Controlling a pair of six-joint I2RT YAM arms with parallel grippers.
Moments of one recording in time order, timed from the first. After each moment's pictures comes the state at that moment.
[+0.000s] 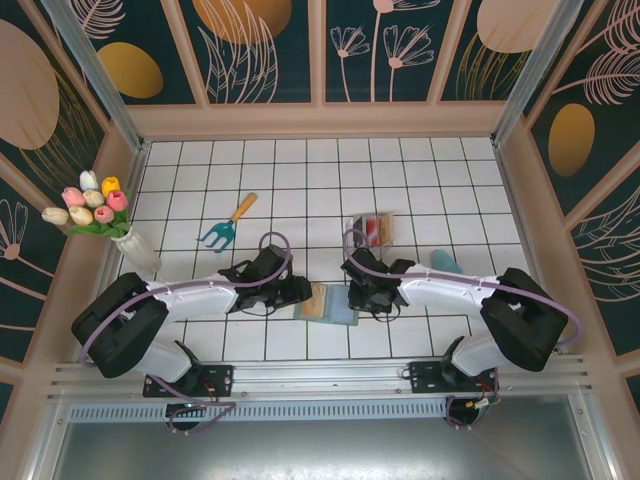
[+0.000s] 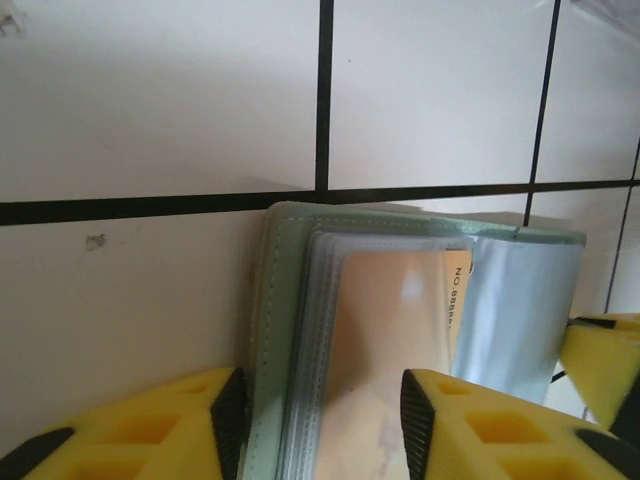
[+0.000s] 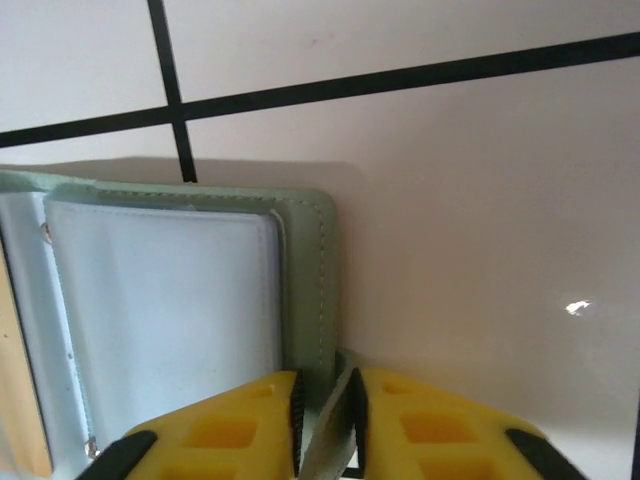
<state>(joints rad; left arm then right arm) -0.79 1.46 0.57 -0.06 0.24 -1.00 0.91 1.43 0.70 -0.53 0.00 0.98</state>
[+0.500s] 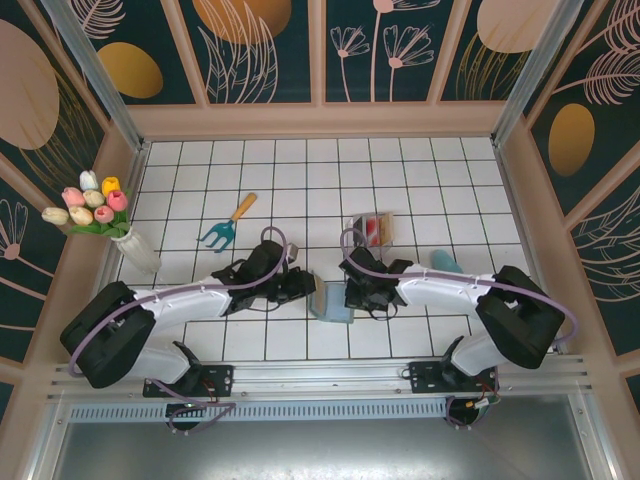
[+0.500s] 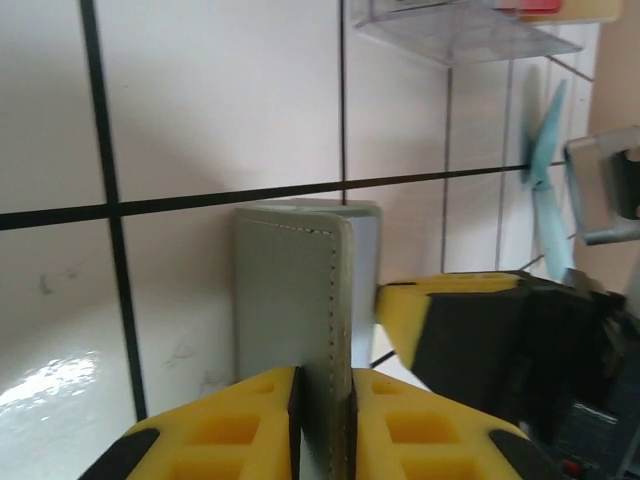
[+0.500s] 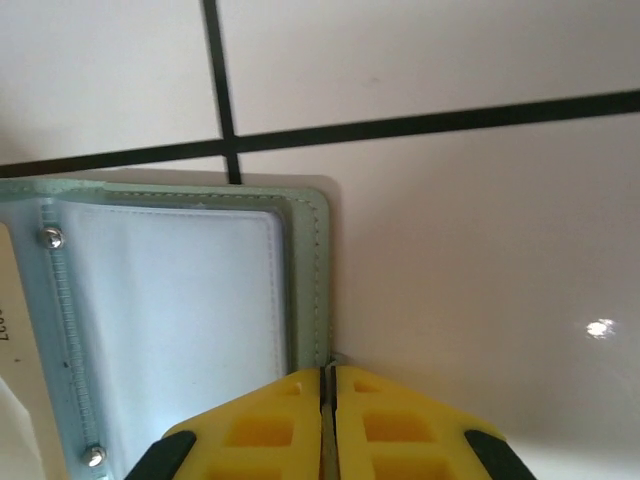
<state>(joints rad) -0.79 1.38 0.56 0.08 0.35 -1.05 0.91 1.45 0.70 -0.45 0.00 0.97</state>
